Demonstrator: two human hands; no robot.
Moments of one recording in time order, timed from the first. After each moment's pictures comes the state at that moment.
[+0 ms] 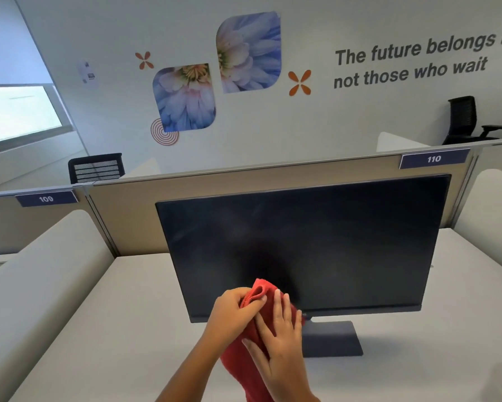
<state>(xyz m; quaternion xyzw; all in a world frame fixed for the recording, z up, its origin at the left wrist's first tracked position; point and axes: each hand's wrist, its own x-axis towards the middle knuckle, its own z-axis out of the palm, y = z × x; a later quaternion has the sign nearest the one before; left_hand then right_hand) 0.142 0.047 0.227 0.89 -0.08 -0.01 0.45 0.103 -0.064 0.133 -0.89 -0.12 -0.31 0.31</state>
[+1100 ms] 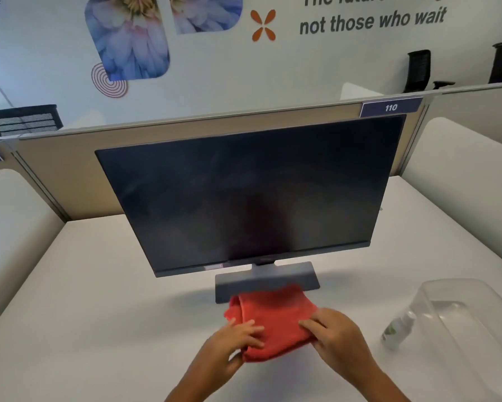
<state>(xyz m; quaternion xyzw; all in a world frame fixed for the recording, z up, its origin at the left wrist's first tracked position) 0.056 0.053 0.105 0.86 -0.40 0.01 0.32 0.013 -0.215 0.096 -0.94 -0.17 -0.26 0.15</state>
